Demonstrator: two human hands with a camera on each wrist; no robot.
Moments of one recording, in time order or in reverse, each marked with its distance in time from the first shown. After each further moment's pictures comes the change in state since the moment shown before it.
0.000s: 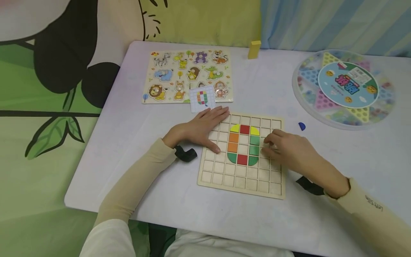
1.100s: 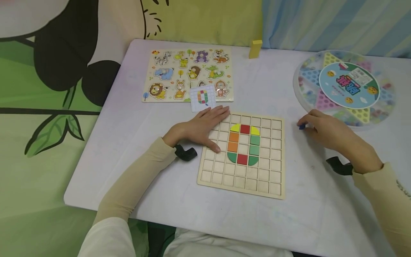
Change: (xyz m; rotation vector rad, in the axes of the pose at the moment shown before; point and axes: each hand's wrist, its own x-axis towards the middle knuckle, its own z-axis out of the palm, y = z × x) left_hand 0.000 -0.001 0.000 -0.002 0.006 0.002; right_hand 0.001 0.108 -0.028 -0.035 -0.062 0.084
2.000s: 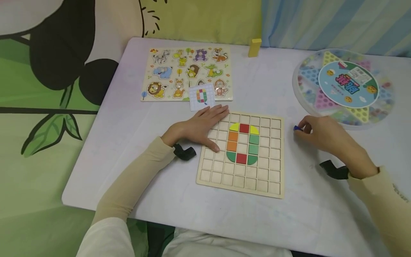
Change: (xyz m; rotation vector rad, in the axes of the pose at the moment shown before) left_hand 0.000 0.001 0.000 -0.007 -0.004 -0.002; right_hand -0.002 -0.019 -0.001 0.071 -0.065 0.182
